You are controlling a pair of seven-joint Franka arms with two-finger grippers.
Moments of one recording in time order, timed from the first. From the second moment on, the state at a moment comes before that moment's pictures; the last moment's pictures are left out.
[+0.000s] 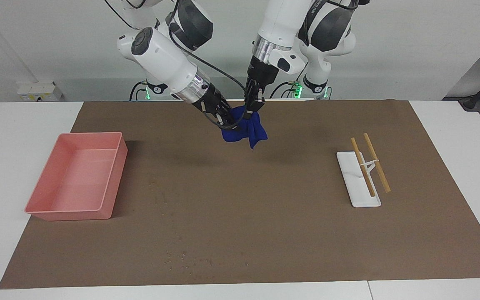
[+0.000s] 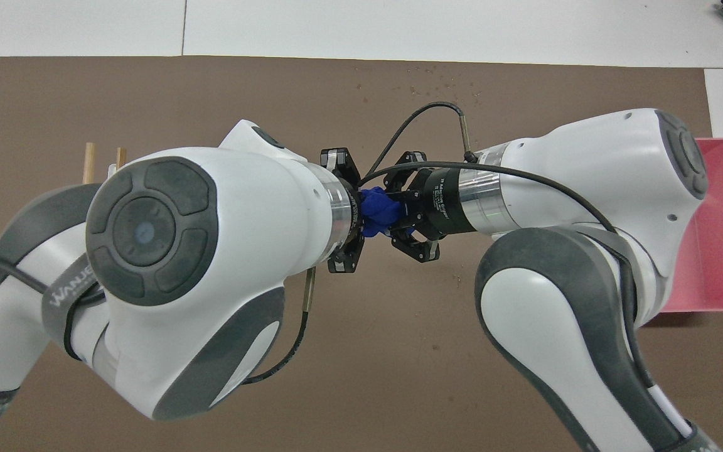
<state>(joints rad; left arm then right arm) 0.00 0.12 -0.72 -1.56 -0.04 2.02 -2.22 0.37 0.10 0.04 -1.74 0.64 2.05 1.58</state>
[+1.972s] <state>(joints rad) 0.01 0.08 -0.12 -1.58 -0.04 1.53 -0.63 0.06 0.54 0.03 -1.73 0.05 2.55 0.72</state>
